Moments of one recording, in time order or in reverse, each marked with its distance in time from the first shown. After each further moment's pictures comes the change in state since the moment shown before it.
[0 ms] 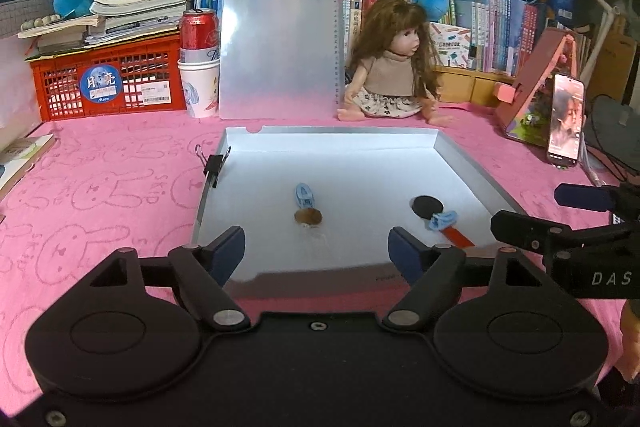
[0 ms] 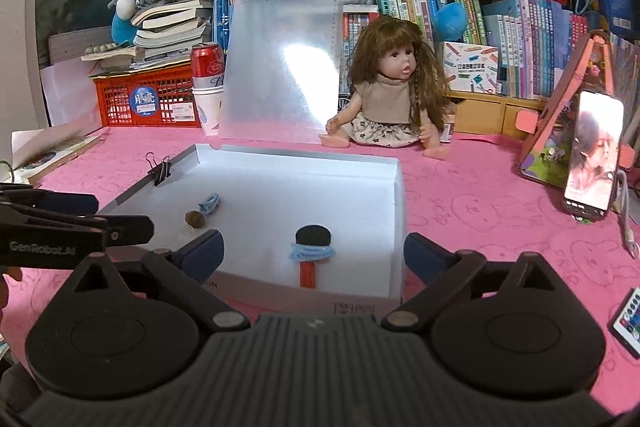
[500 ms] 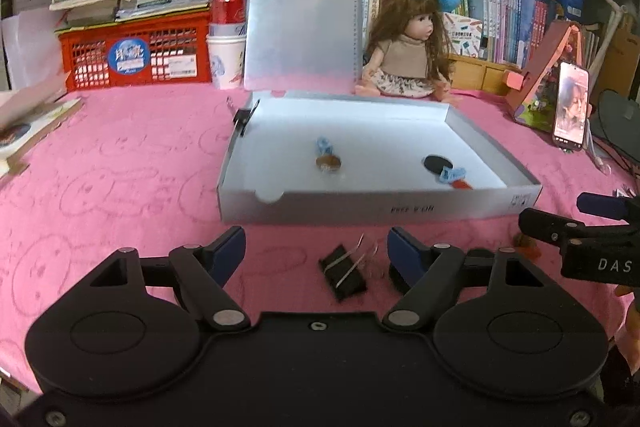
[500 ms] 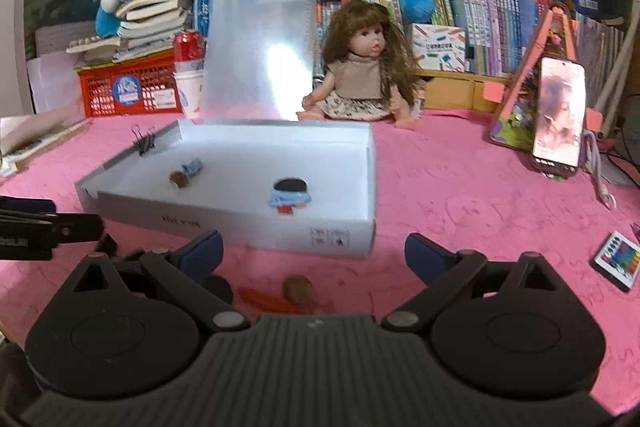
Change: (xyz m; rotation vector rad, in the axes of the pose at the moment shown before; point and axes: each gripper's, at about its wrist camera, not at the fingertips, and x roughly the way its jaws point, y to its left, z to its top) left arm -0.027 0.009 -0.051 -0.043 0.010 0.040; right arm -0.019 -0.003 -0.046 0.027 0.003 -0.074
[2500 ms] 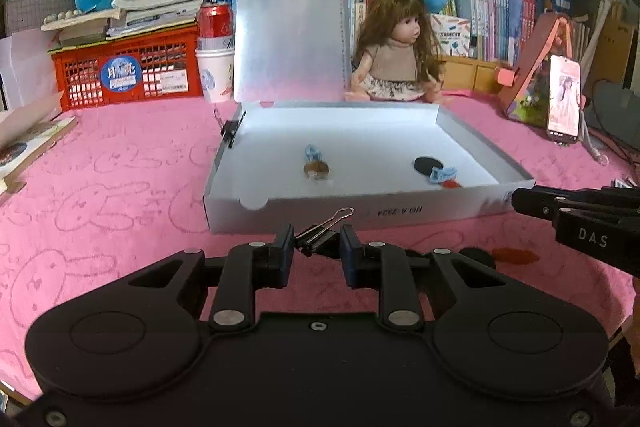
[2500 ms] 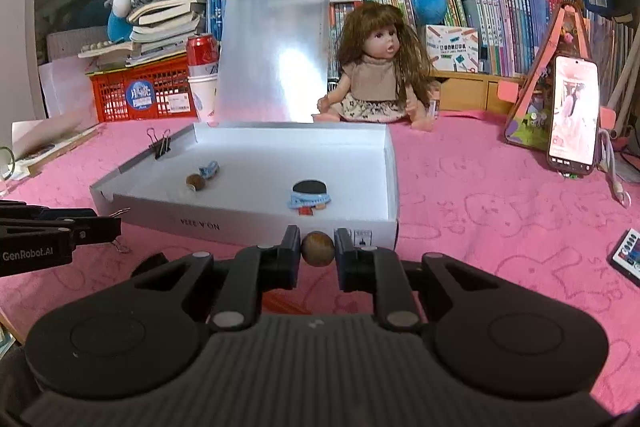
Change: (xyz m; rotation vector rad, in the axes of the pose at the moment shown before) left arm -0.001 -0.016 0.000 0.056 -0.042 0.000; right arm 0.000 0.008 0.002 0.009 -0.023 0.051
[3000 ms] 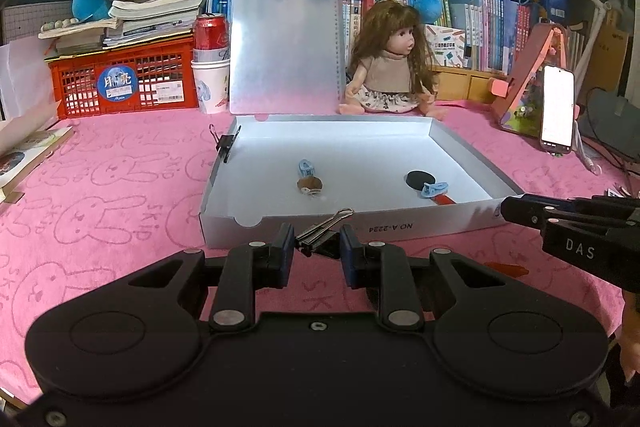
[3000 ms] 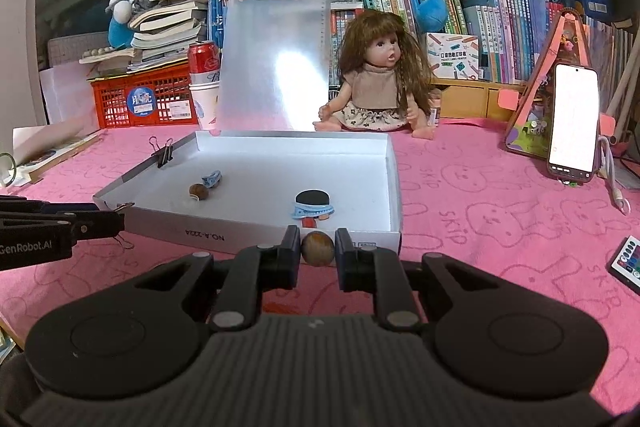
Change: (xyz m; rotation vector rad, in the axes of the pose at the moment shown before) left arm -0.005 -0.002 0.008 -0.005 -0.016 -0.014; right arm -0.001 0.003 0.004 0.001 -0.014 -0.002
